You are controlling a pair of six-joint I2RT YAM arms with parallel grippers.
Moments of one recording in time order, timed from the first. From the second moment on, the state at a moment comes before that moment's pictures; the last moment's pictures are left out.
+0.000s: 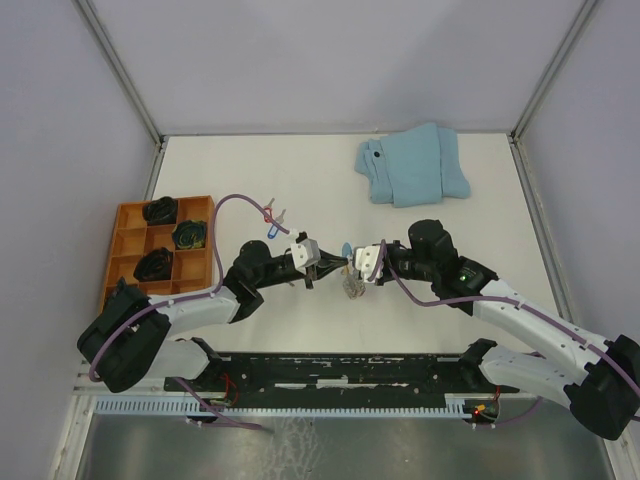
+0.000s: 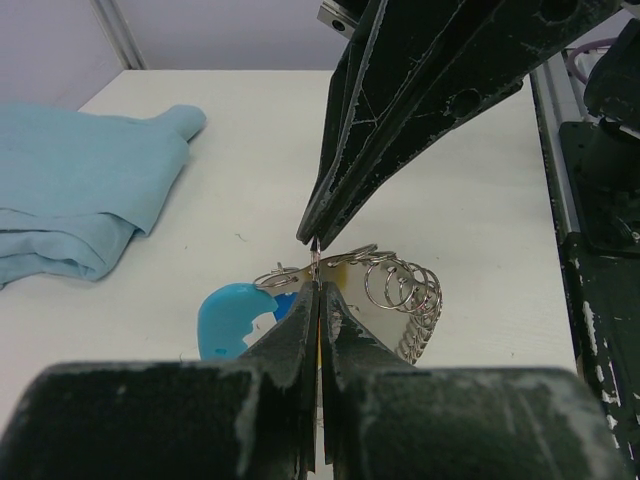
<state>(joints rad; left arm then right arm) -0.74 1.30 0.42 0.92 0.59 0.13 0.72 1.01 0.70 -0.14 -0.44 -0.83</state>
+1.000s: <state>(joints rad) -0.74 1.30 0.42 0.93 0.58 0.13 0.72 1.01 0.70 -0.14 -0.42 -0.81</state>
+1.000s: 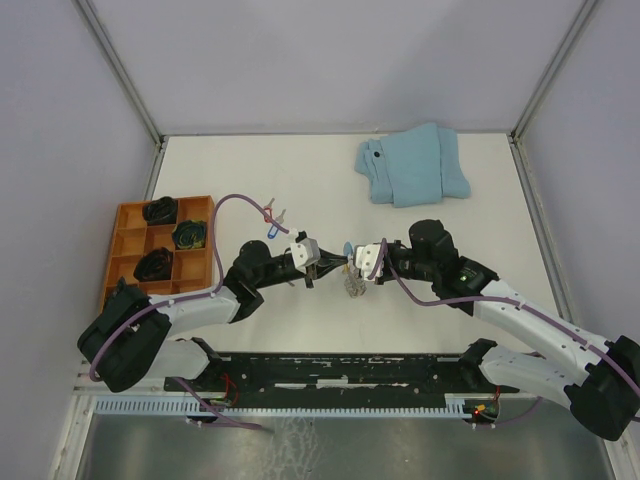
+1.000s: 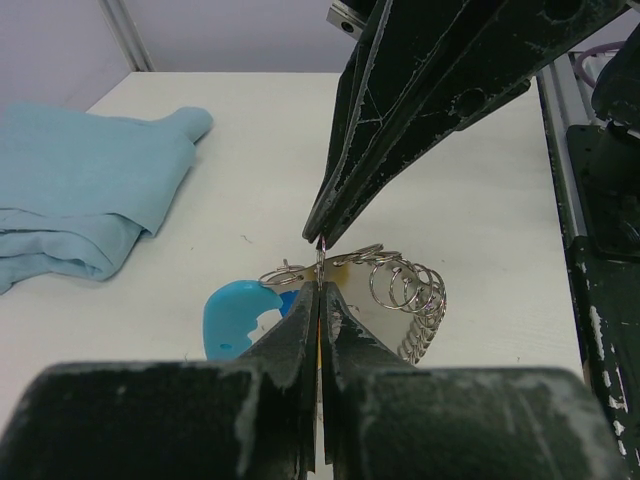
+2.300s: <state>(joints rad) -0.74 1.33 0.43 0.98 0.60 0.08 0.72 1.01 0.70 -0.14 -0.43 -0.79</state>
